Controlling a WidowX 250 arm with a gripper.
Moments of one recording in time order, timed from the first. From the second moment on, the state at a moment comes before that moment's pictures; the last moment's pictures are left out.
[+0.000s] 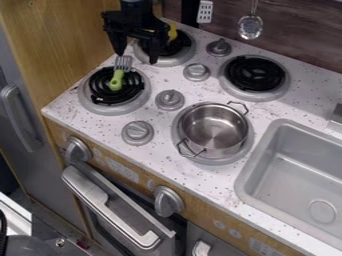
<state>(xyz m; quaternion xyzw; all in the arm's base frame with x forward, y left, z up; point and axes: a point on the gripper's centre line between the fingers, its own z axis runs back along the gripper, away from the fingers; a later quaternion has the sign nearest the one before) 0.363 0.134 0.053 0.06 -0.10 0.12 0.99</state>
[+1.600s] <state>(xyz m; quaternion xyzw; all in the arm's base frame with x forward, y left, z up) 0.362 0.223 -0.038 0.02 -0.01 0.26 0.97</state>
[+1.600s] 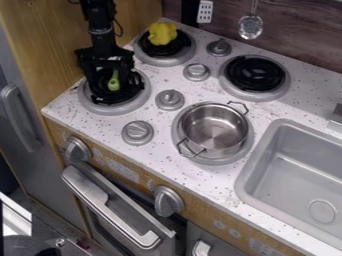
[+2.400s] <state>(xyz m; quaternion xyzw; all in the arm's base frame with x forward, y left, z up) 0.368 0.211 -0.038 0.02 -0.02 0.24 0.97</state>
